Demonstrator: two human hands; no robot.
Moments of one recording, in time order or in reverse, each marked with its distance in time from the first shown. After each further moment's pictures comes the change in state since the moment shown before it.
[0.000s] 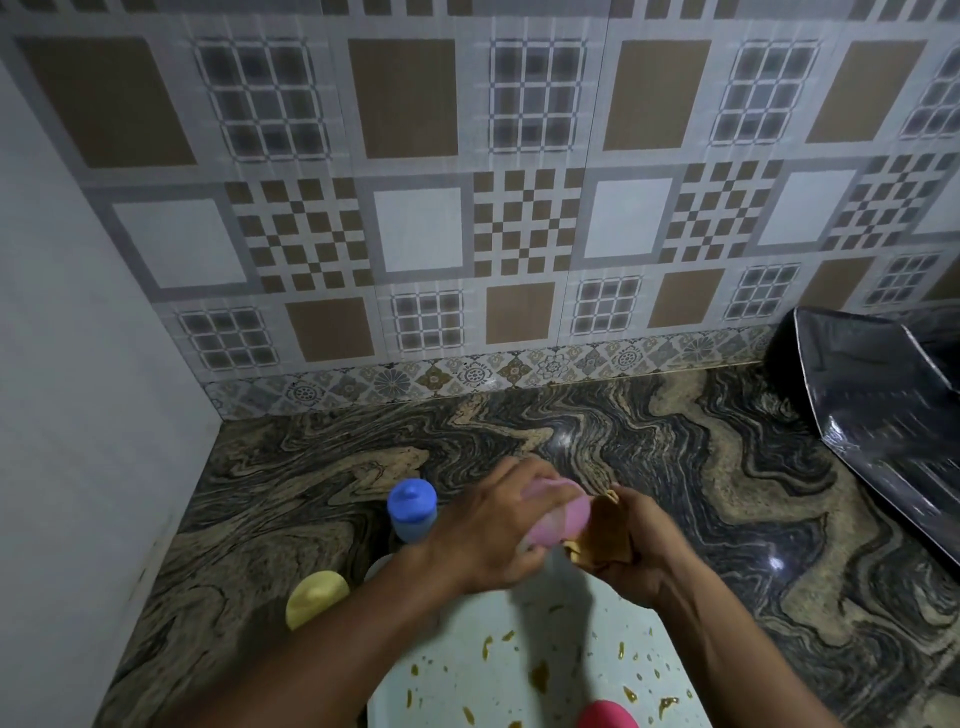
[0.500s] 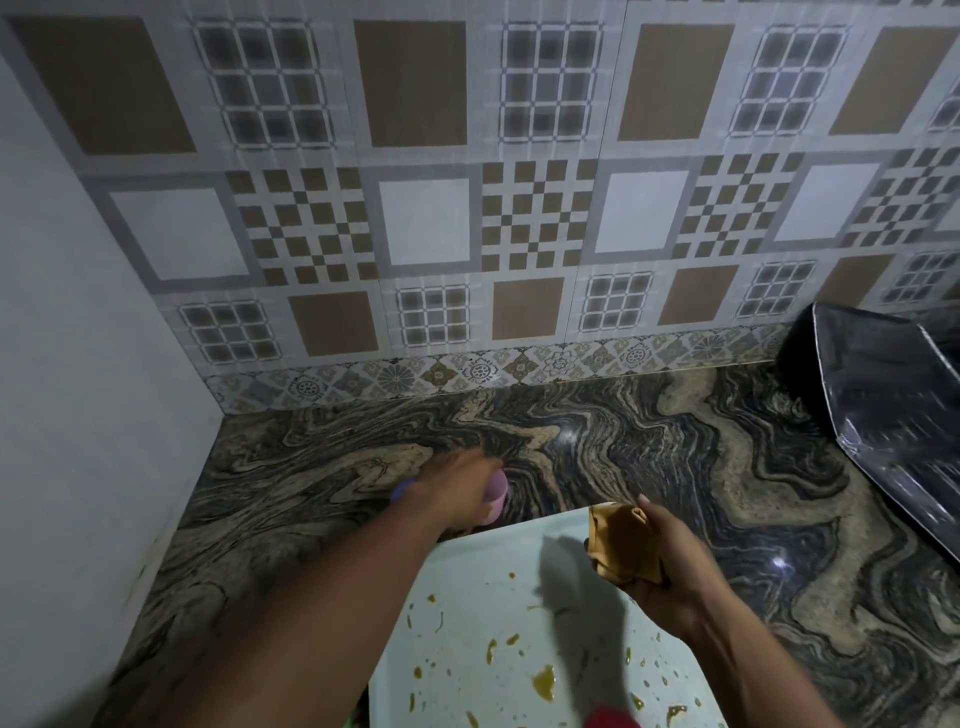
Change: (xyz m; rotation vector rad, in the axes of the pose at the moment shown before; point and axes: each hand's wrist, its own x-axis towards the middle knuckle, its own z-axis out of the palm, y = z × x) left_hand 0.023 -0.079 0.016 0.087 -0.484 -0.531; right_hand -0.003 0.007 -0.025 0.015 0.063 -0.068
